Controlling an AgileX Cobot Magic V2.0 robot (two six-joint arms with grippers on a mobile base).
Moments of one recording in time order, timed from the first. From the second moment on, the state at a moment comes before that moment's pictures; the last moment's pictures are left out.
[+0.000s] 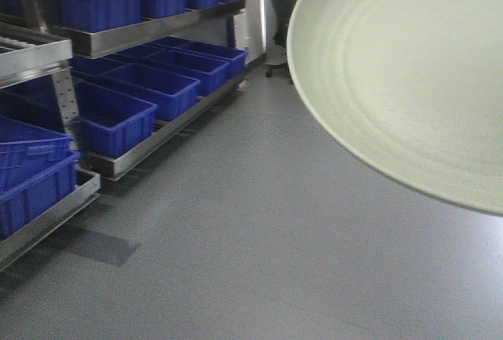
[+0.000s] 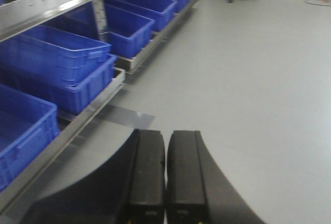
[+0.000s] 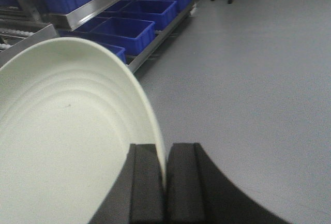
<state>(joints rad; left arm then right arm) 0.02 -0.01 0.00 -0.04 0.30 0.02 0.17 0.38 -0.30 0.23 0.16 0.08</state>
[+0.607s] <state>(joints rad) 0.02 -0.01 0.00 -0.04 0.30 0.02 0.17 0.38 -0.30 0.23 0.16 0.08</state>
